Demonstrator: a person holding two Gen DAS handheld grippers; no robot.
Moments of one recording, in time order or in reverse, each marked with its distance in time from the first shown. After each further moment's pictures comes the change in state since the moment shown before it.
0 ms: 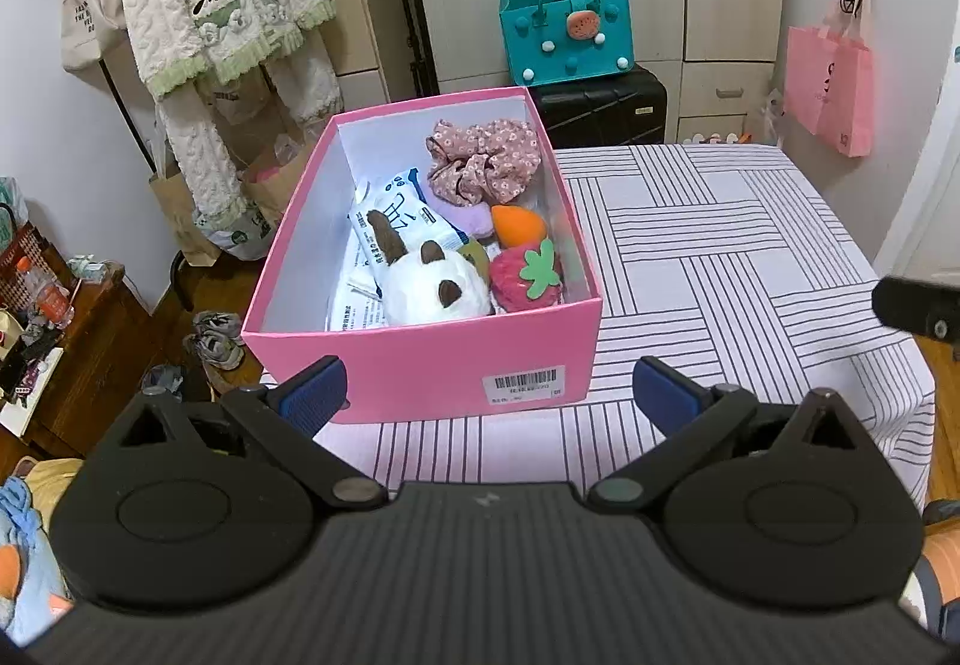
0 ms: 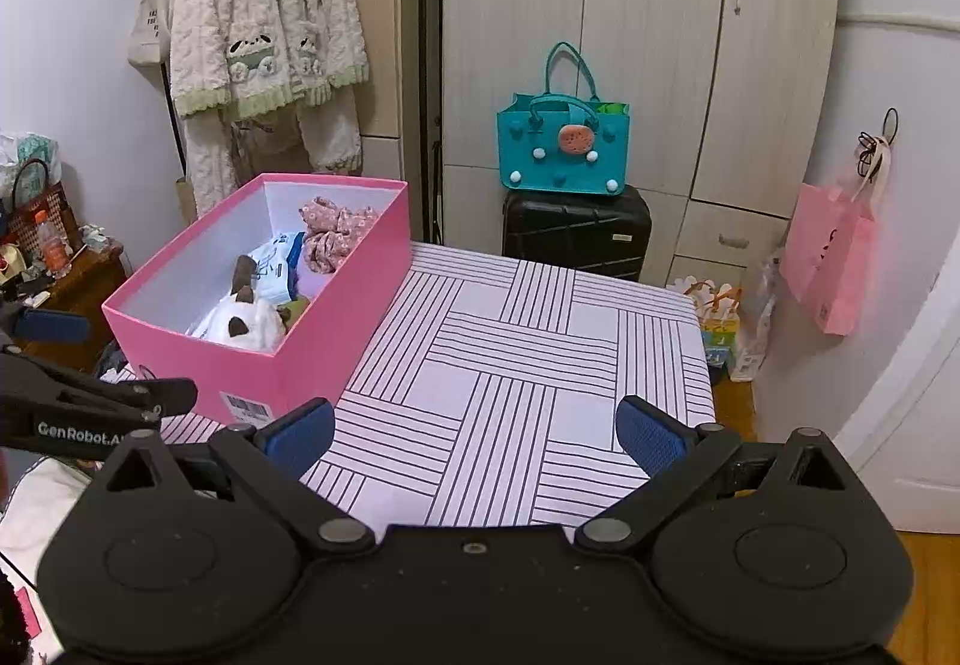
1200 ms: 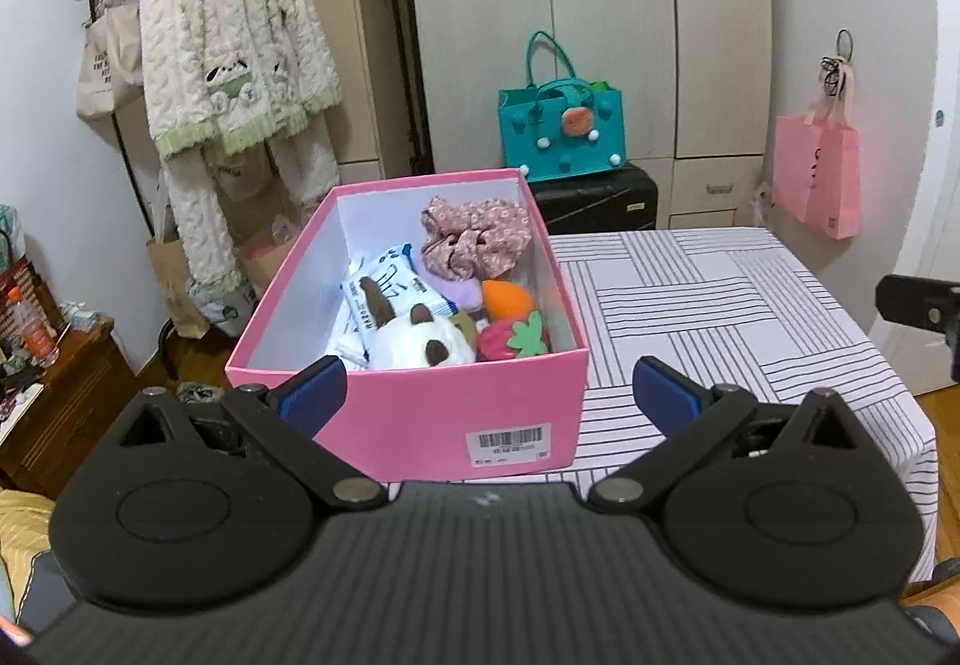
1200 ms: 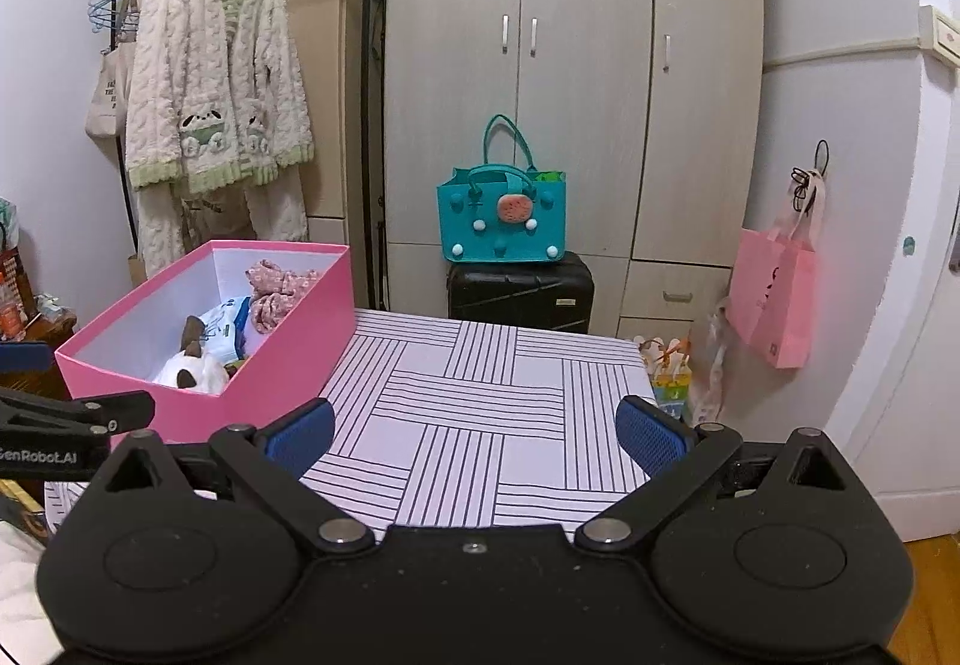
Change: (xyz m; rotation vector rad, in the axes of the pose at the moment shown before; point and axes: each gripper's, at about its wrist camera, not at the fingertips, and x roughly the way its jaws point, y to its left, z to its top) left arm -0.005 -0.003 -0.029 -0.027 -0.244 -0.013; right arm -0.008 -0.008 -0.029 0.056 -0.193 -0.114
